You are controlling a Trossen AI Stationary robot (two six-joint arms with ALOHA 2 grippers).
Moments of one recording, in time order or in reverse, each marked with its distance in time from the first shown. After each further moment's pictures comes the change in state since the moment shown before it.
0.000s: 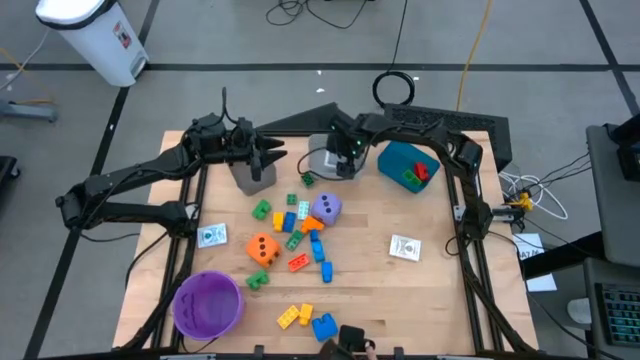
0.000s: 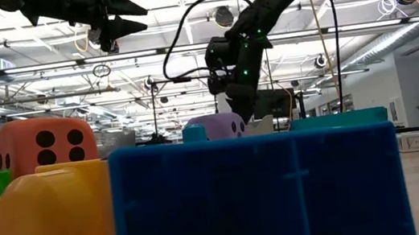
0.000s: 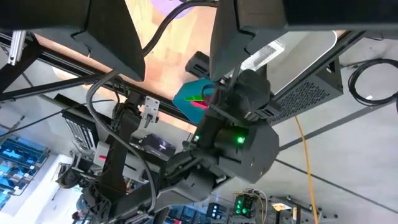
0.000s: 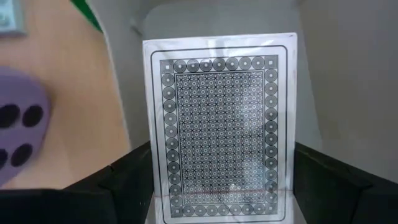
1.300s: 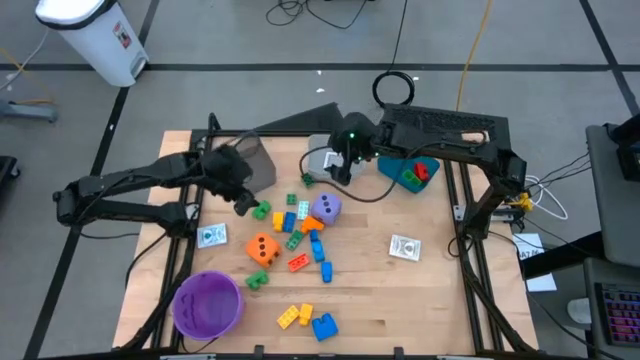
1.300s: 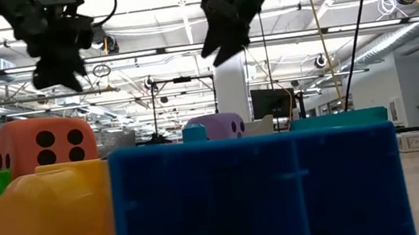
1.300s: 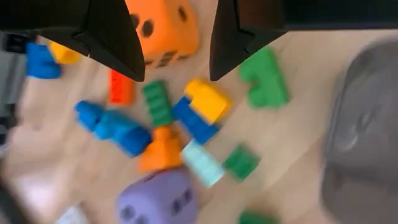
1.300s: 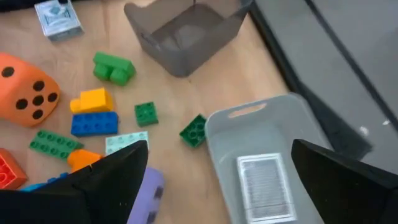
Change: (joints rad) left arm -0.180 -0.061 0.000 -0.838 -0.068 -0.242; right arm 0.196 -0.380 -0.136 0.217 0.078 0.274
